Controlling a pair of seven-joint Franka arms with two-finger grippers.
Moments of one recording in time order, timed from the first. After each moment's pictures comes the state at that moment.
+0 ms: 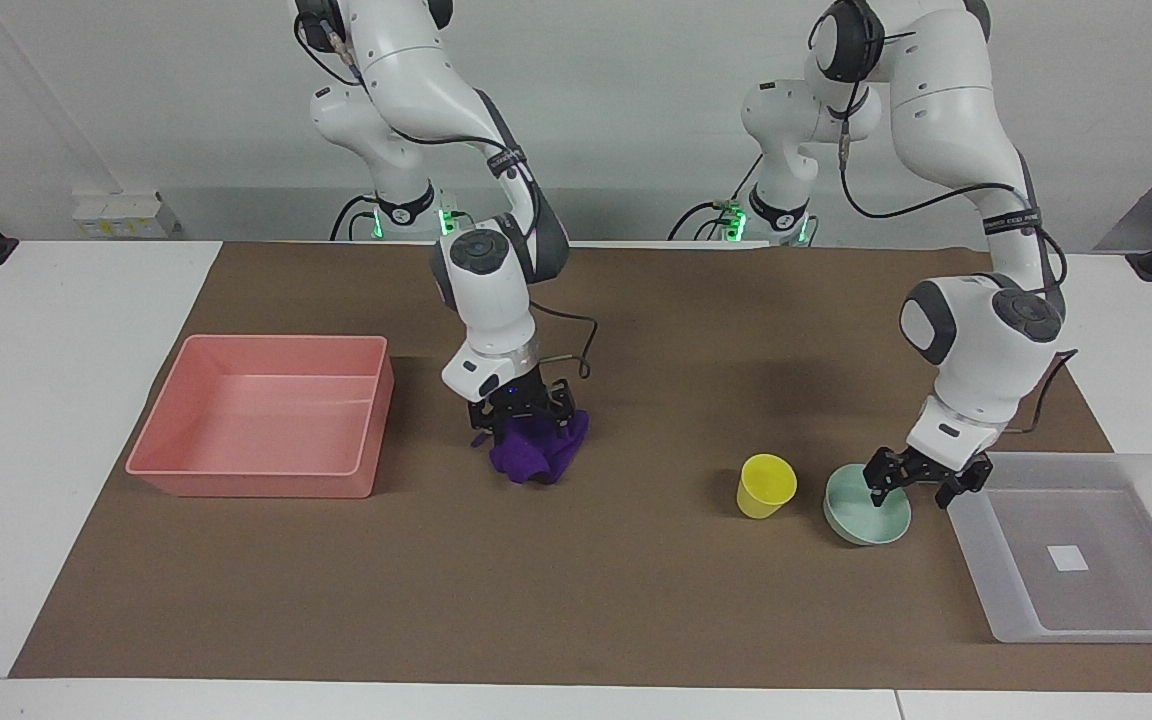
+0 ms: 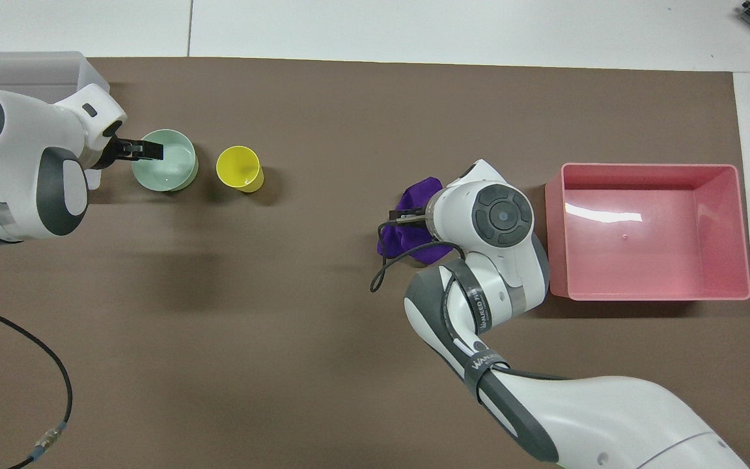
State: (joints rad) left arm -0.11 0.46 0.09 -1.75 -0.10 2.45 0.12; right arm 0.48 0.39 -0.04 -1.93 0.07 2.54 0.35
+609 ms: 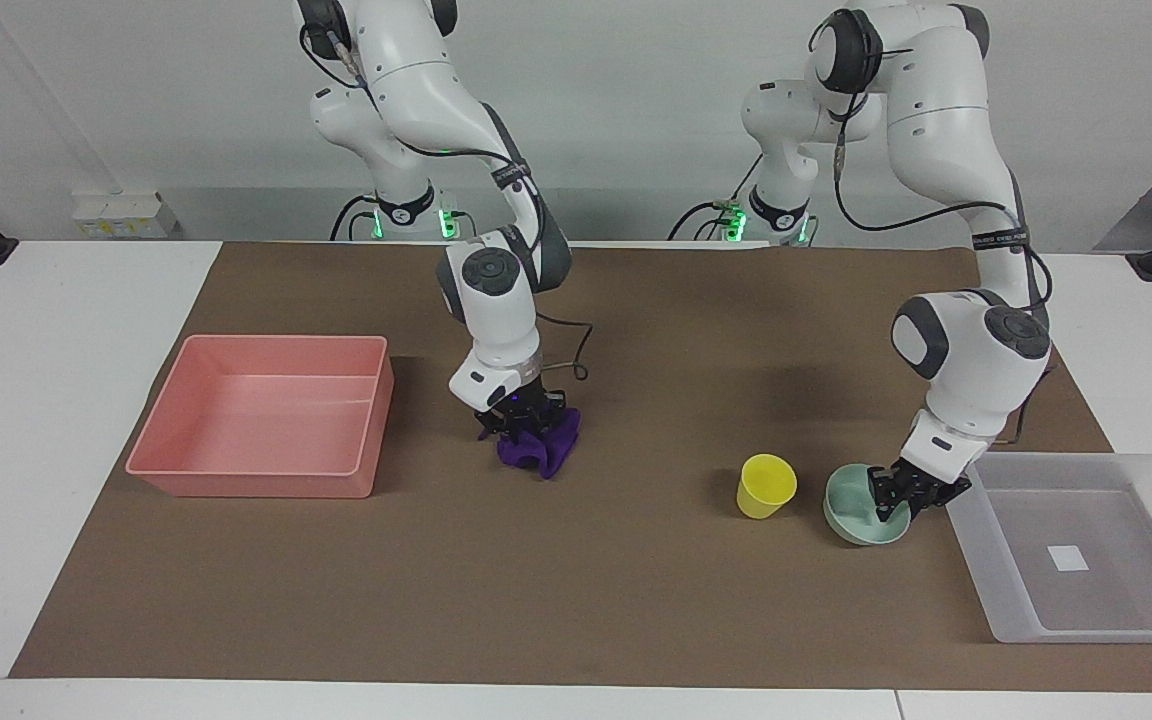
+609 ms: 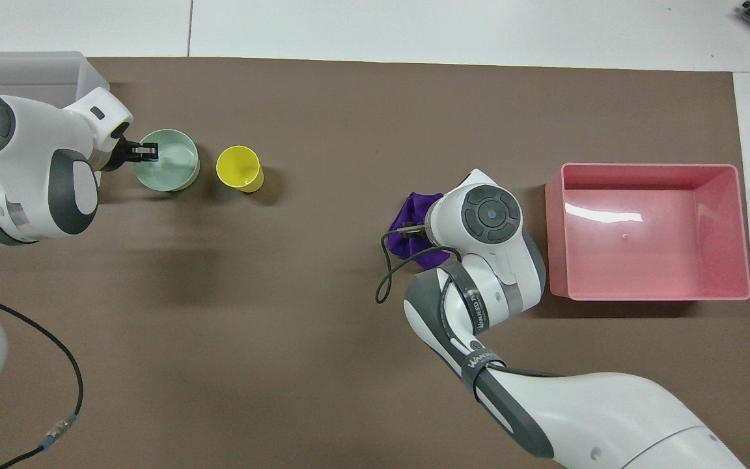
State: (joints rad) left arm -0.11 0.48 0.09 -1.74 -0.15 2.45 0.12; right arm 0.48 0.39 -0.05 -1.93 0.04 2.43 0.36
